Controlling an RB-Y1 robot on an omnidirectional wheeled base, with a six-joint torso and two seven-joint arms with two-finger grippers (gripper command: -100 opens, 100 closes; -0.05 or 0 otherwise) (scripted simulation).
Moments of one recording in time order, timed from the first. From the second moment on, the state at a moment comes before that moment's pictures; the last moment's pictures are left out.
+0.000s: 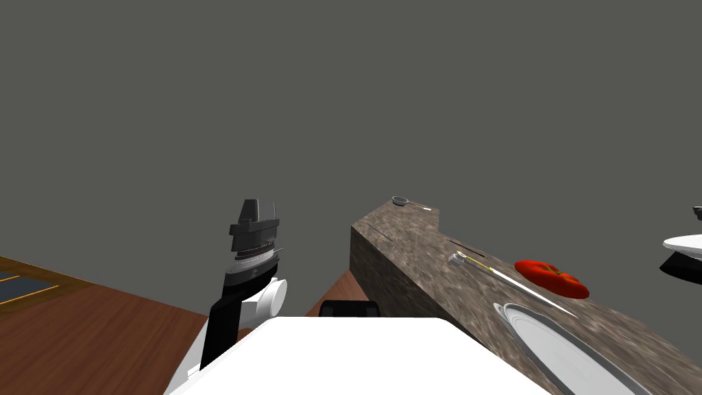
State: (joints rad) left arm 0.50 -0.04 0.06 -2.40 -0.02 -0.60 -0.16; right arm 1.10 -1.87 -0.28 -1.01 0.32 0.84 -0.64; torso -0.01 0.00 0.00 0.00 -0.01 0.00
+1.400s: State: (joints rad) left arm 0.50 -0.04 0.06 -2.40 -0.02 -0.60 -0.16; right arm 0.97 -1.76 -0.29 -1.03 0.32 0.78 -0.41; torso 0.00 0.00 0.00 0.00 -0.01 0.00
